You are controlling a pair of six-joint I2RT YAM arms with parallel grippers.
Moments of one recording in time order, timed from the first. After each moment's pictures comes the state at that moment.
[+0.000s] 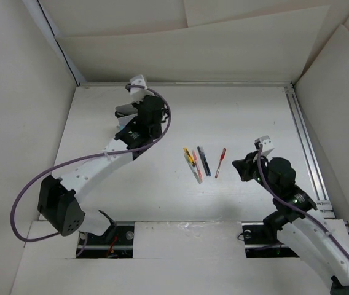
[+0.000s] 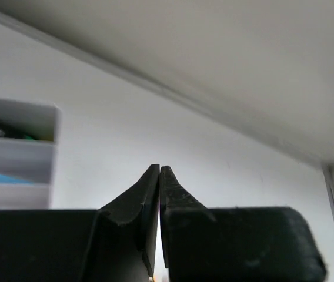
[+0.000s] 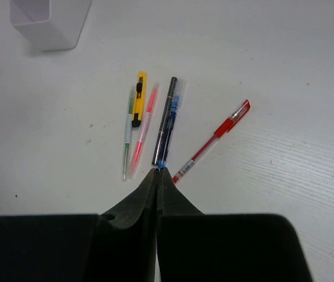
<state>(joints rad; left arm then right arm) -0.67 1.38 1.21 0.00 -0.84 -0.58 0.48 0.48 0.46 -0.25 -0.06 0.26</state>
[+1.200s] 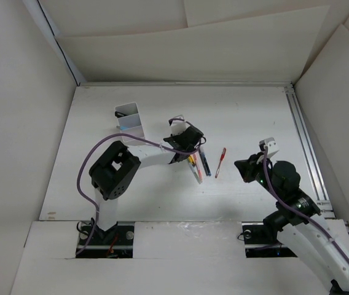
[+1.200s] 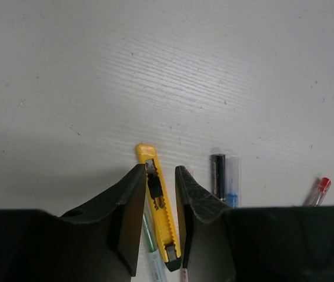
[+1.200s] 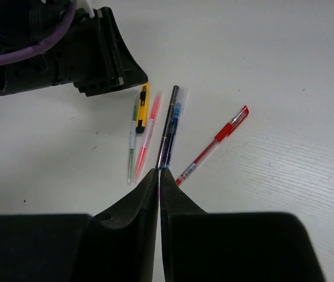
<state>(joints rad) -0.84 1.90 1.20 -0.18 -0.52 -0.97 0.49 0.42 0.46 -0.28 -0.05 0.28</state>
